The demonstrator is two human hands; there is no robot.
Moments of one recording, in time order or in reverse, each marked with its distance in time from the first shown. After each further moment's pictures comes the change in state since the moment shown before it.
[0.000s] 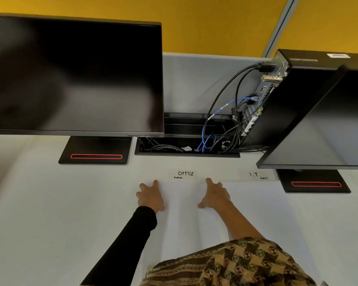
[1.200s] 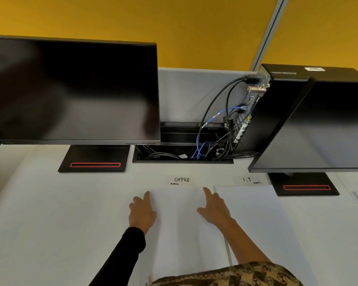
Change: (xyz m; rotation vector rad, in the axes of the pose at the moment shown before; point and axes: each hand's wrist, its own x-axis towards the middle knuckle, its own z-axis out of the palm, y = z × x) left_hand -0.018 -0.027 0.017 -0.138 0.179 0.110; right_hand -0.028 0.018 0.009 0.115 0.082 -0.111
